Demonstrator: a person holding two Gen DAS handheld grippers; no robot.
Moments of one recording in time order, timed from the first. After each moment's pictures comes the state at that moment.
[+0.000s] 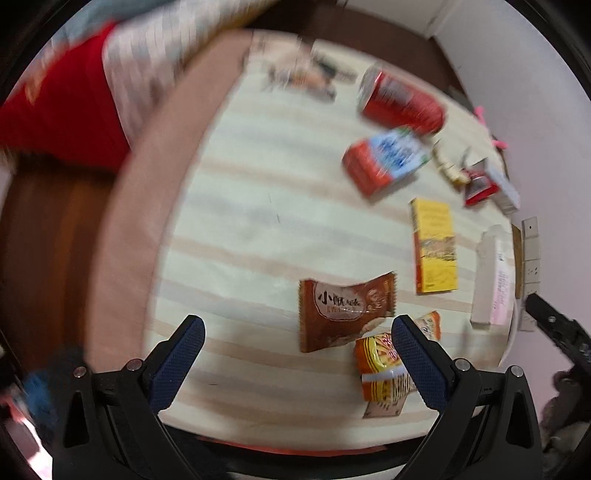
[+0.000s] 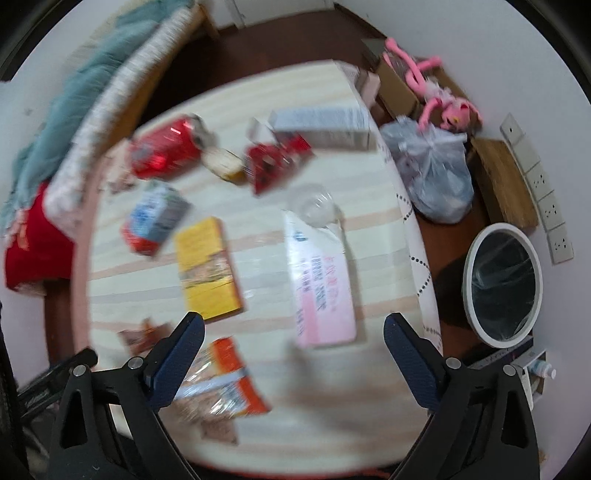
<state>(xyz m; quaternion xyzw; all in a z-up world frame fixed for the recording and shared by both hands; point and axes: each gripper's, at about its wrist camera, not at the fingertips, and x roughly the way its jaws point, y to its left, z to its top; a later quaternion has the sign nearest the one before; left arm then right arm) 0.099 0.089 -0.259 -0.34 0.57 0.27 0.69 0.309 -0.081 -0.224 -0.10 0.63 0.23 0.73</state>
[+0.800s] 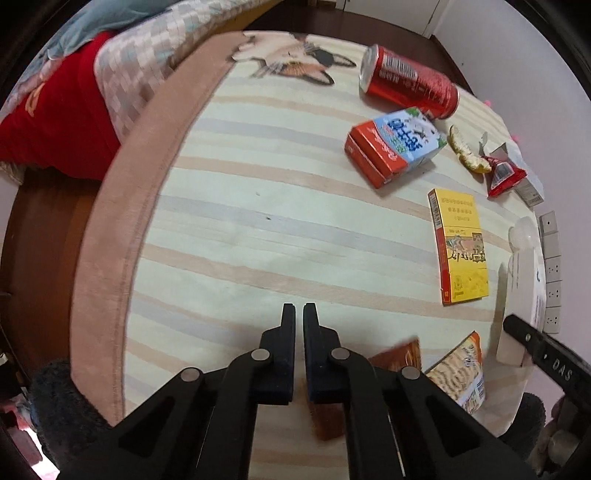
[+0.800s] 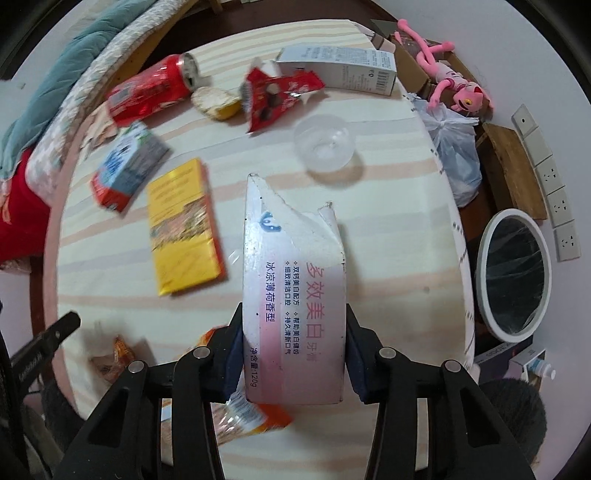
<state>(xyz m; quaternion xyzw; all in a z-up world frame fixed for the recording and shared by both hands) 0.124 0.051 -0.258 -0.28 0.56 0.30 0.72 0.275 -0.075 -0.273 -0.13 0.64 0.24 0.71</state>
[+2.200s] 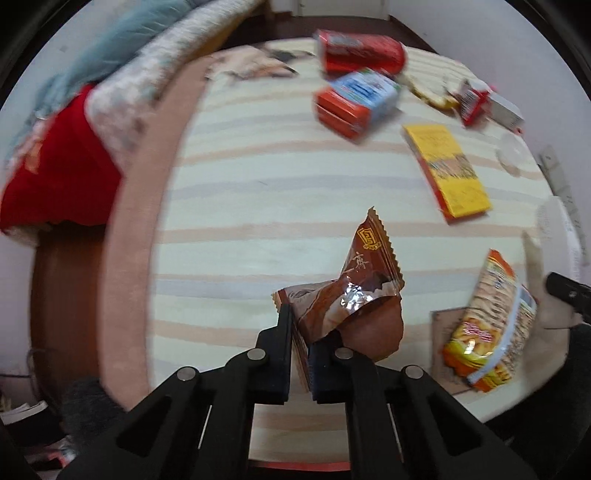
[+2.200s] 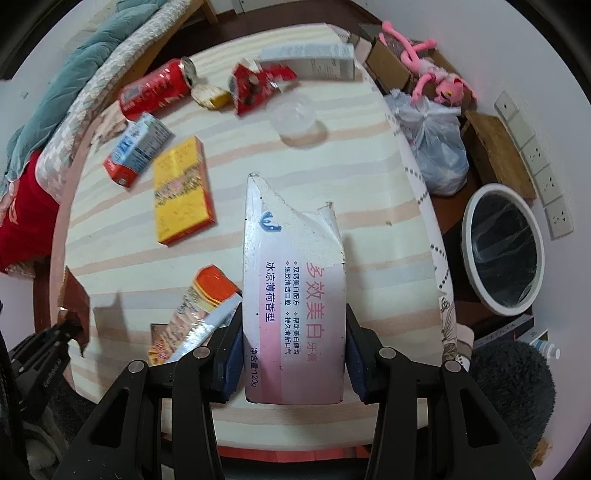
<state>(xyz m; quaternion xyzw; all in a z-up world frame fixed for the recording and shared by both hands) 0.078 0.031 -0.270 -0.15 0.57 0.29 0.75 0.245 -0.126 -0.256 -0.11 0.63 0.24 0.73</state>
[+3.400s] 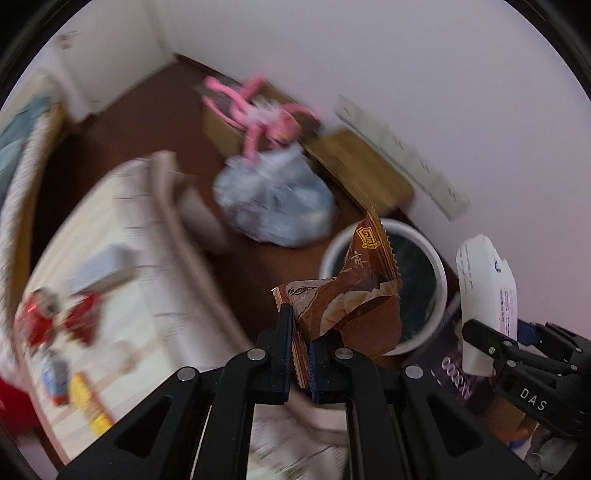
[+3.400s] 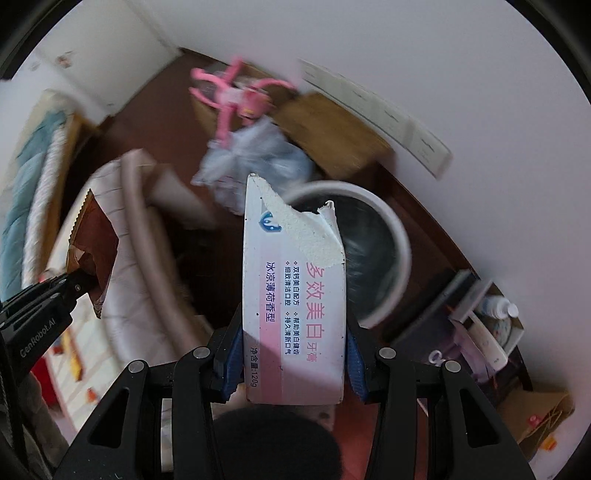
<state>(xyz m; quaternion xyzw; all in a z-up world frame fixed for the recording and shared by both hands) 0.425 -0.276 -0.250 0.02 0.59 -0.02 0.80 0.420 -0.459 -0.261 0.09 0.64 0.06 0.76</state>
